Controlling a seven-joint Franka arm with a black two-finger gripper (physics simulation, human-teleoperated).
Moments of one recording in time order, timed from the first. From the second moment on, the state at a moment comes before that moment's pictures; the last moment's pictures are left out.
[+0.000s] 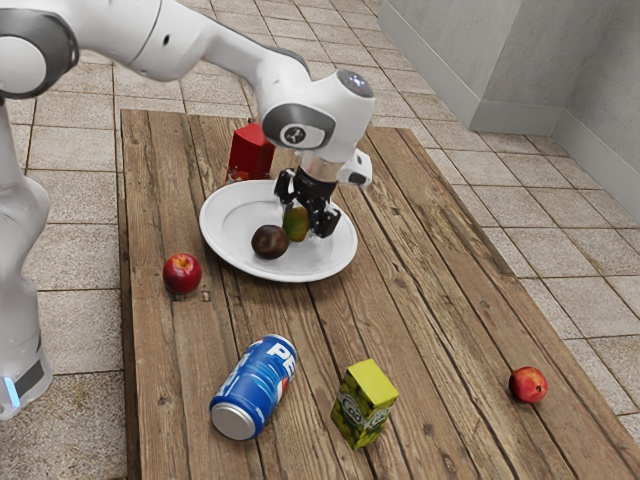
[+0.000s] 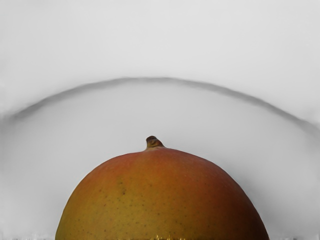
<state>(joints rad) -0.30 -0.10 0.37 -2.10 0.21 1.96 -0.59</state>
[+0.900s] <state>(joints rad) -0.24 0.38 0.08 -1.40 0.23 1.71 -0.38</state>
